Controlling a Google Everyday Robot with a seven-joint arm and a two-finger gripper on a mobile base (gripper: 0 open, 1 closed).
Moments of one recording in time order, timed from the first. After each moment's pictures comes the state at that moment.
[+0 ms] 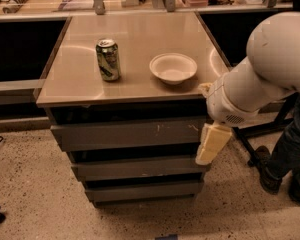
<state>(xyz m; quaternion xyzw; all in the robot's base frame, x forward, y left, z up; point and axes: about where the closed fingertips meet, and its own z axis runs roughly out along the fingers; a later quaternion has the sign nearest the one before) 0.473 -0.129 0.837 -0.65 0.73 0.00 0.22</state>
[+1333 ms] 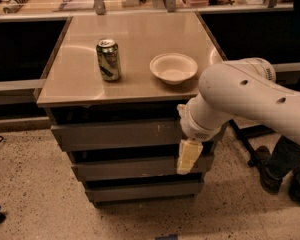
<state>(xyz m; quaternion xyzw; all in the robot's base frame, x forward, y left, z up) 0.500 -0.094 0.744 -0.68 0.71 0.00 0.19</state>
